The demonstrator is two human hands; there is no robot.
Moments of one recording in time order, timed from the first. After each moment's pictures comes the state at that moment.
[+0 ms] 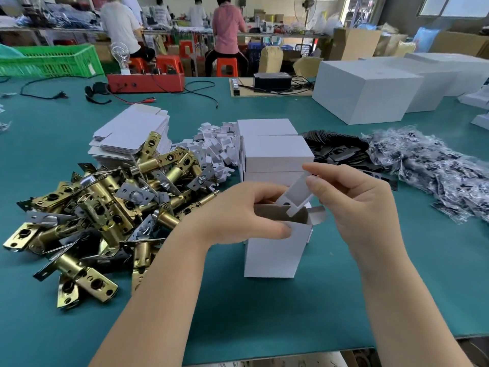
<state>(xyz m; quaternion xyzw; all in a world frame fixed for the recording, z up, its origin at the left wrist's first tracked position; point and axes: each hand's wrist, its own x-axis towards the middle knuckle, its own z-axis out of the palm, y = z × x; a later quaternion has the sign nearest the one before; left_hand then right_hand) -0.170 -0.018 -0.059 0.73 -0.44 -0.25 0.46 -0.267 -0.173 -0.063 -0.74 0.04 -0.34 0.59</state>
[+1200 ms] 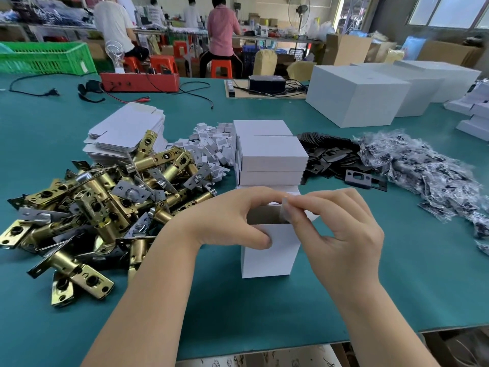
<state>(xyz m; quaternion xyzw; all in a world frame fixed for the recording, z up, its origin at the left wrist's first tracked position) -0.170 -0.009 -0.062 0.68 -0.48 -0.31 0.45 -0.281 -0.146 -0.089 -0.80 -0.02 -0.56 0.21</state>
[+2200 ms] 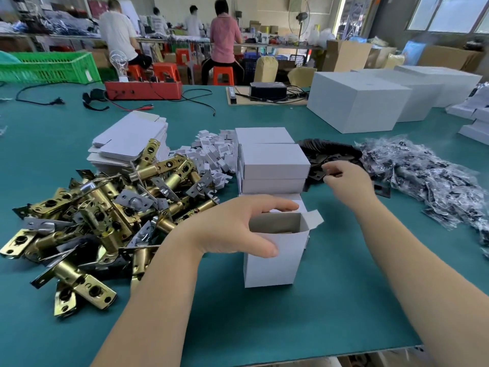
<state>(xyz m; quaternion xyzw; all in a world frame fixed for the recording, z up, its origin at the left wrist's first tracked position) -0.168 -0.008 -0.058 0.74 -0.45 -0.29 0.39 -0.179 -0.290 -0.103 -0.90 0.27 -0.20 0.28</state>
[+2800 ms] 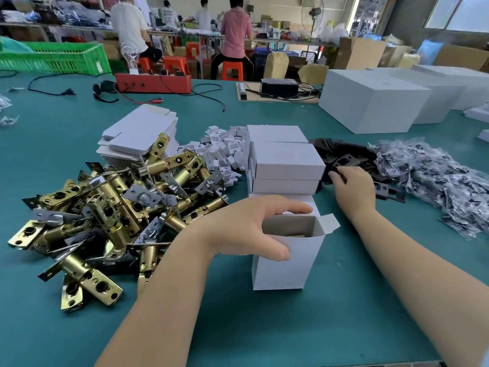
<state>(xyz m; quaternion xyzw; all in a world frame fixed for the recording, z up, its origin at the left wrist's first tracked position) -0.168 -0.010 -0.060 0.75 -0.45 -0.28 0.39 -0.157 -0.305 -0.140 -0.91 0.23 -0.30 0.18</state>
